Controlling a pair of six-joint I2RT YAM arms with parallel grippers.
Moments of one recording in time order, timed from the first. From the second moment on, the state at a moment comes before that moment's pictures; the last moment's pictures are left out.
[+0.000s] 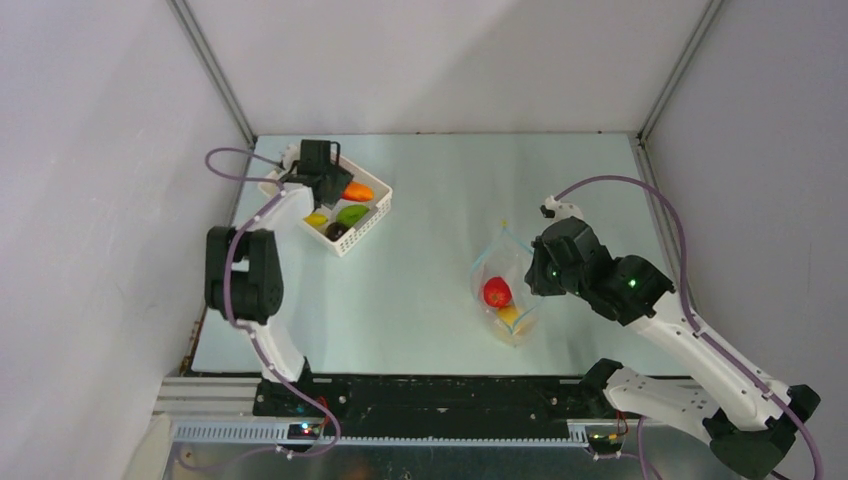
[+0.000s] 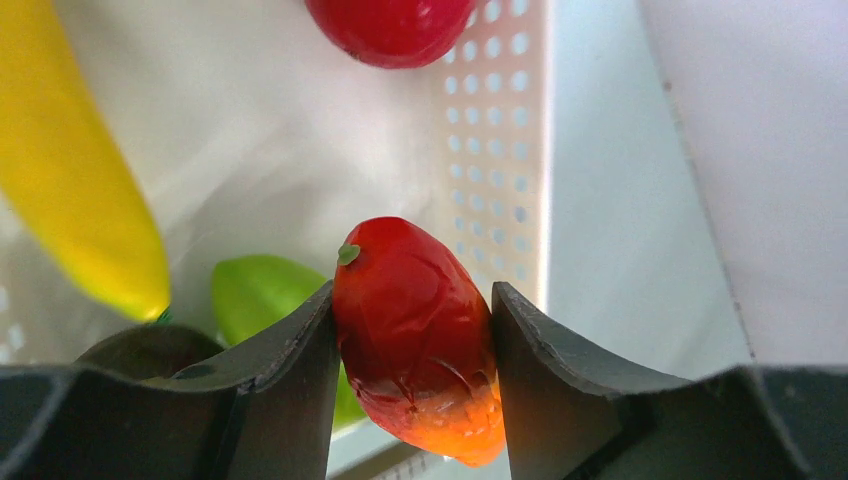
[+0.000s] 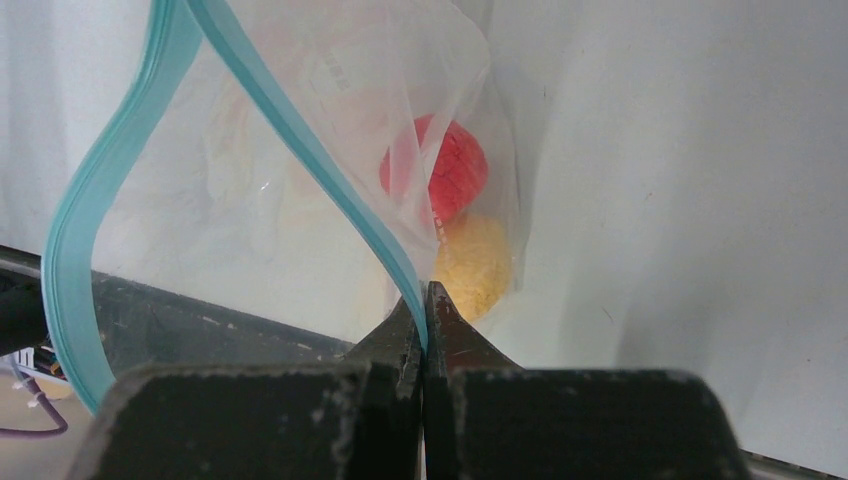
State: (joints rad) left arm -0.12 1.84 1.32 -0.28 -0.16 -1.04; right arm 0.75 0.93 1.08 -0.95 0.22 0.58
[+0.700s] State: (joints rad) left arm -0.21 1.24 1.14 -0.36 -0.26 -0.97; right arm 0.75 0.89 1.08 -0.95 0.22 0.56
